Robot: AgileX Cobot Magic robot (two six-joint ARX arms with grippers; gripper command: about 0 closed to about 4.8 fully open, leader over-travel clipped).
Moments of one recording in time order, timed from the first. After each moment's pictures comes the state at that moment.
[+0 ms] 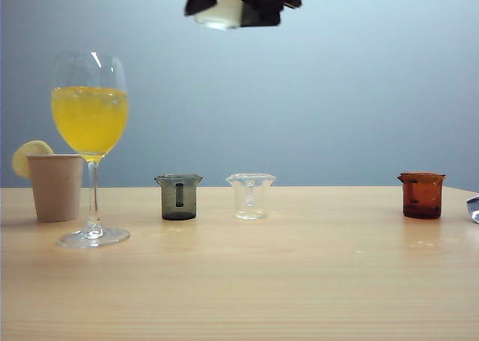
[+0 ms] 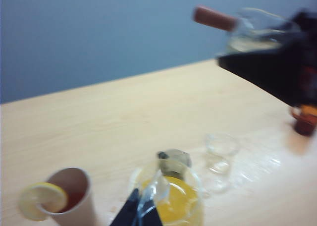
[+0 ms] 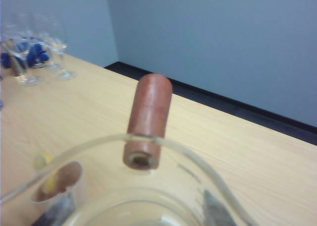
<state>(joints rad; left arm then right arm) -0.30 0.62 0.76 -0.29 0.10 0.07 0.70 1.64 1.29 0.25 0.02 0.02</state>
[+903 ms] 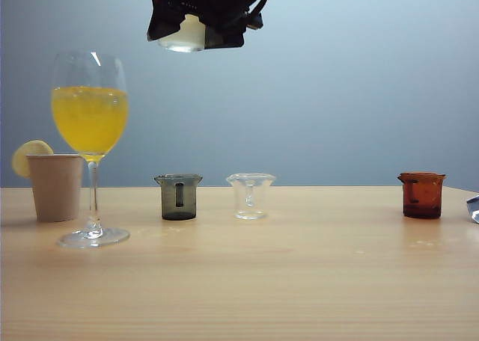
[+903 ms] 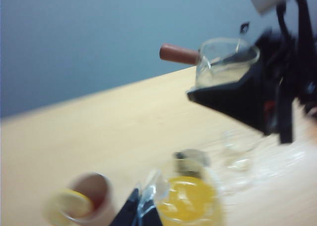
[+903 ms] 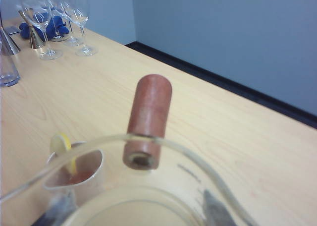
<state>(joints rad) -0.30 0.61 0.76 -0.28 0.07 0.22 0.75 1.78 1.41 0.21 0.00 -0.02</state>
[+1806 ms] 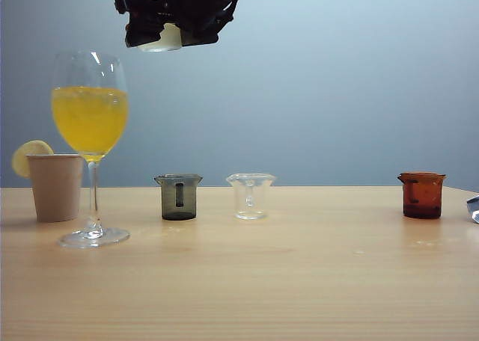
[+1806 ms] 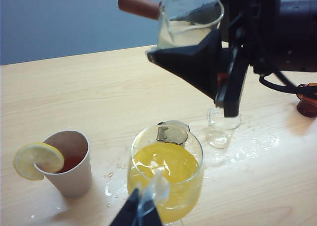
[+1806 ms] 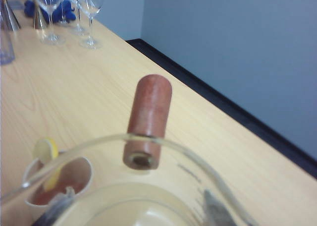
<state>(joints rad) -0.30 0.61 0.76 -0.40 0.09 0.02 0.76 1.94 1.64 0.13 -0.03 -0.22</state>
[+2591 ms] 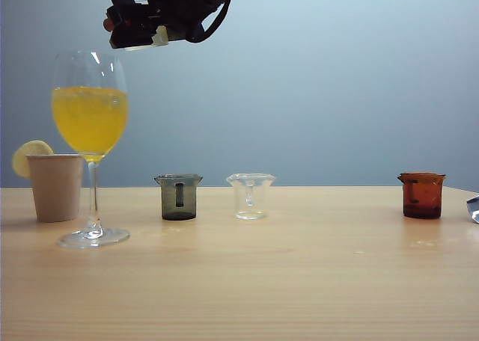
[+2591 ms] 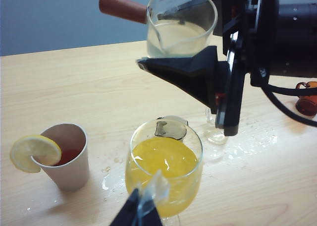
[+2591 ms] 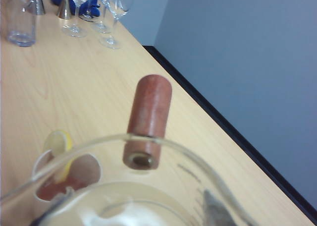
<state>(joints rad) -0.30 0.61 0.76 -0.42 0.09 0.00 0.78 1.95 1.64 0.16 -0.10 -0.39</state>
